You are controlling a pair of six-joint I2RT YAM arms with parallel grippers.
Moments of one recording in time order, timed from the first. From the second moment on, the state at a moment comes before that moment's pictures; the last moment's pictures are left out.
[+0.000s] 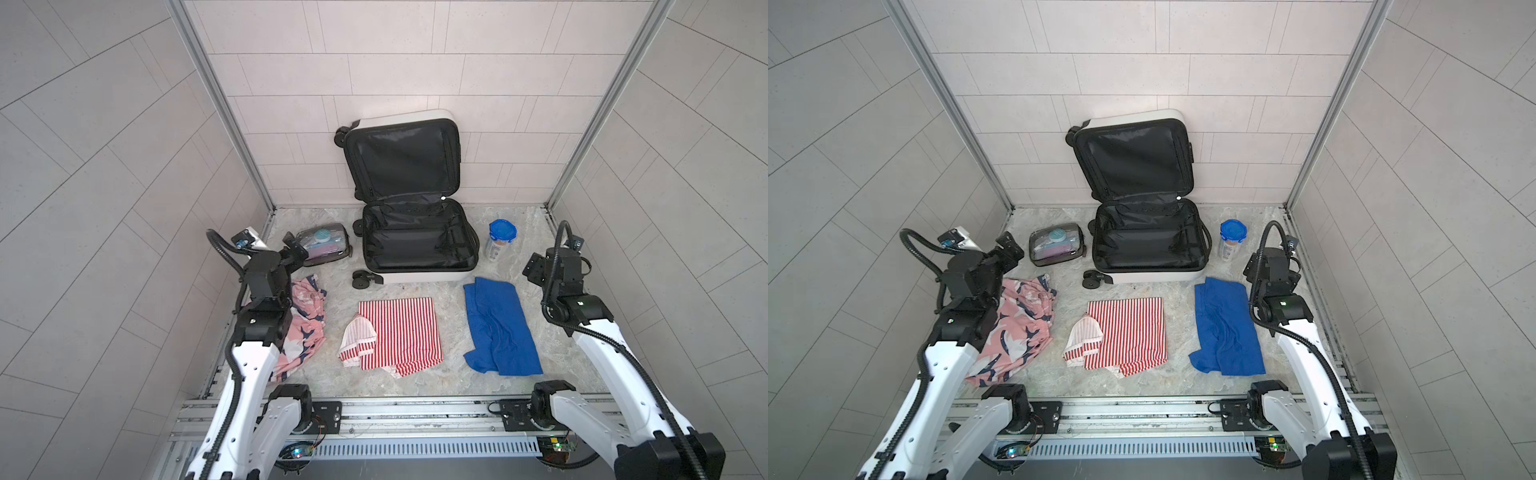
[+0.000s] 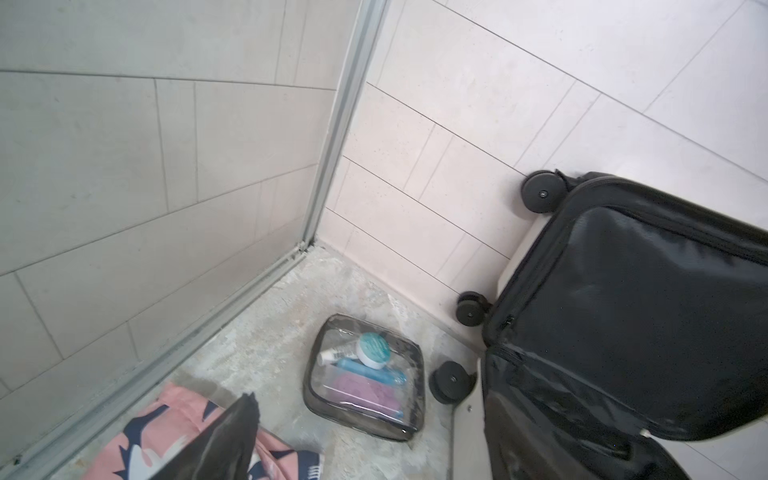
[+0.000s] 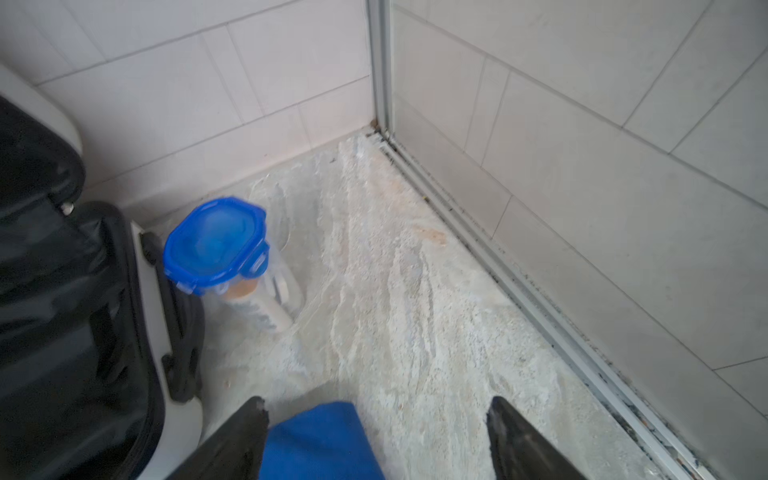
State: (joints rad) left arm 0.01 0.82 0.82 -0.23 -0.22 -0.51; right arm 0.04 0.91 0.80 -0.48 0.35 0.41
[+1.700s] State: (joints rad) left arm -0.47 1.25 0.53 -0.44 0.05 -0.76; right arm 0.80 1.54 0.71 -0.15 -0.01 0.84
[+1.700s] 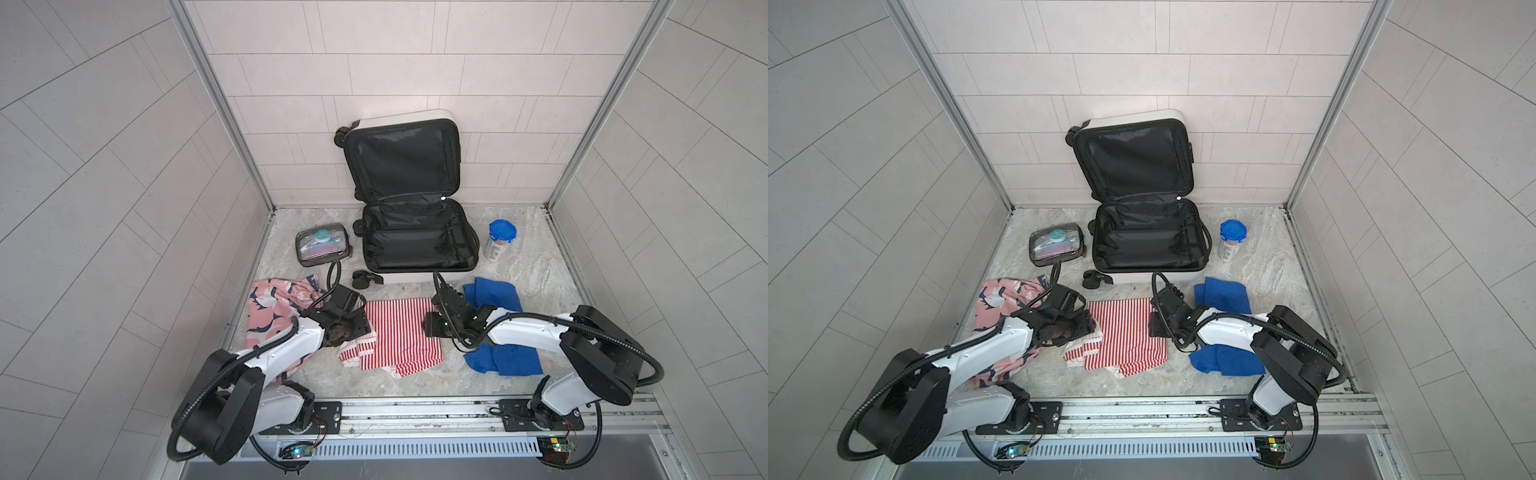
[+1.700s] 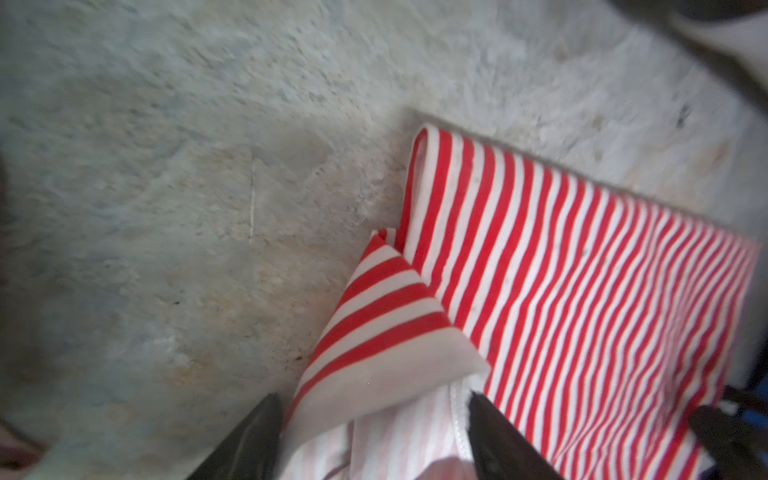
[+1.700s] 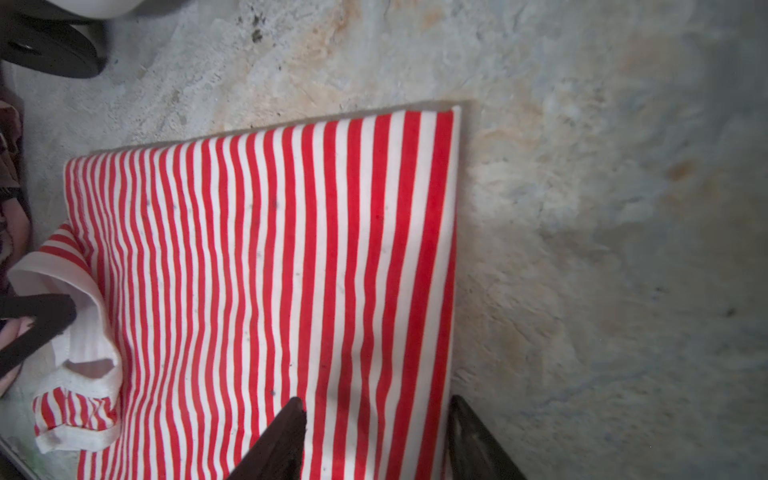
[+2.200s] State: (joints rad) left arm -0.51 1.25 0.66 -0.55 0.09 -0.74; right arm 0.81 1.57 0.72 -0.14 -0.01 0.85
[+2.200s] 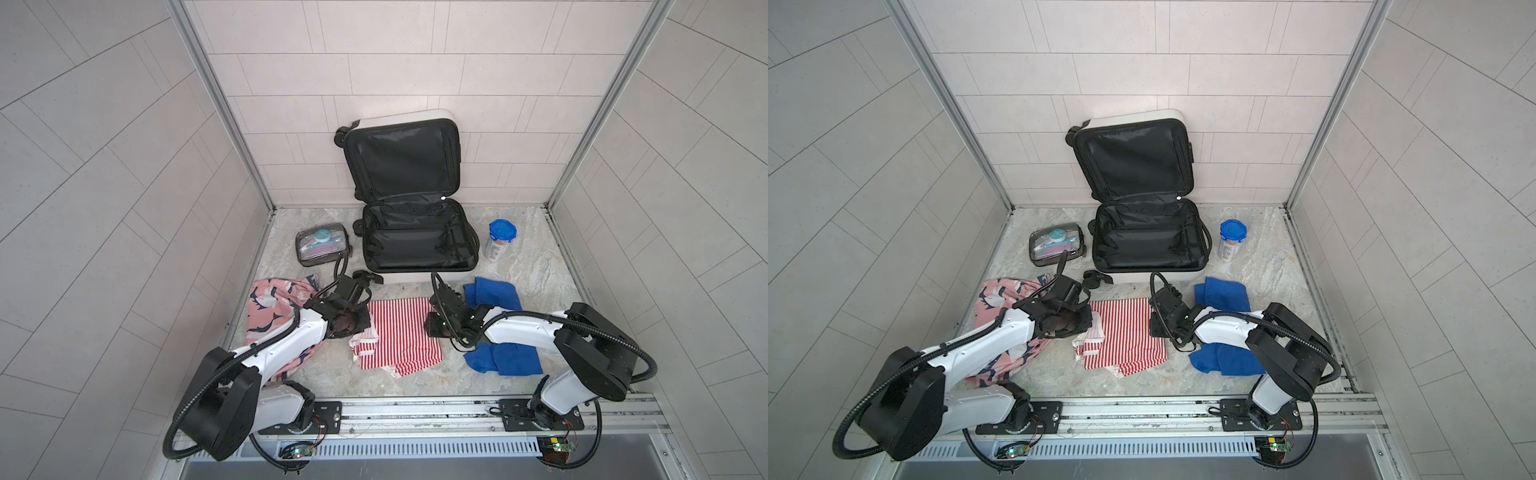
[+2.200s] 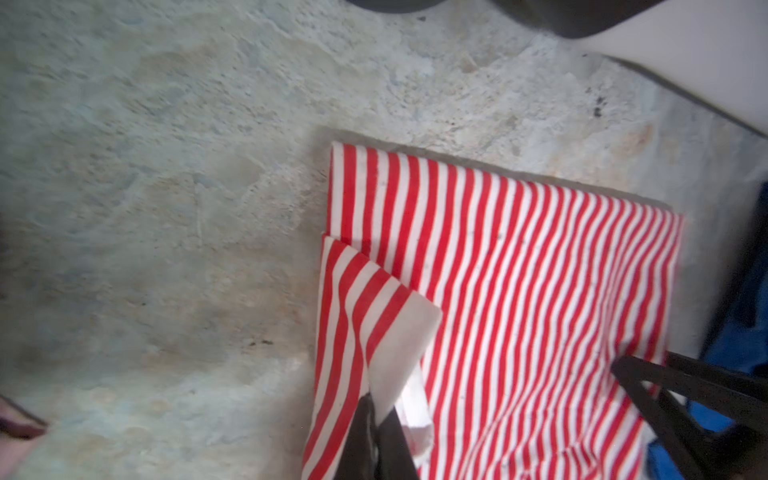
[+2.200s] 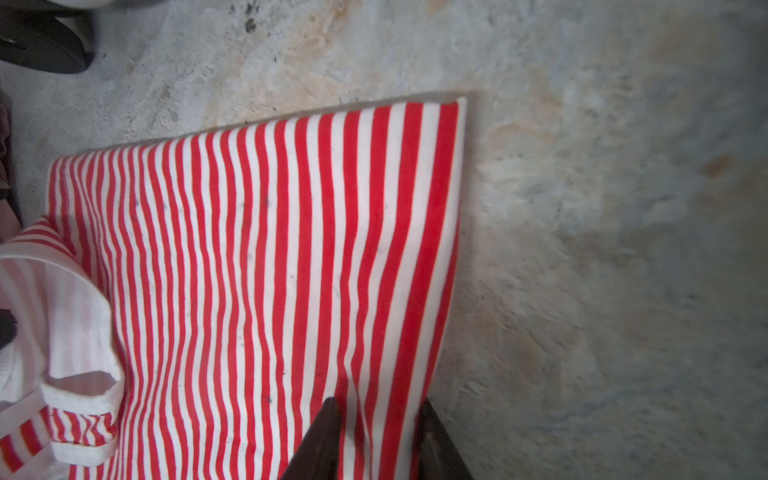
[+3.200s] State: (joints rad) left arm -0.76 1.51 0.89 -0.36 0.24 -0.88; right arm 0.81 1.58 0.73 -0.15 -0.01 0.84
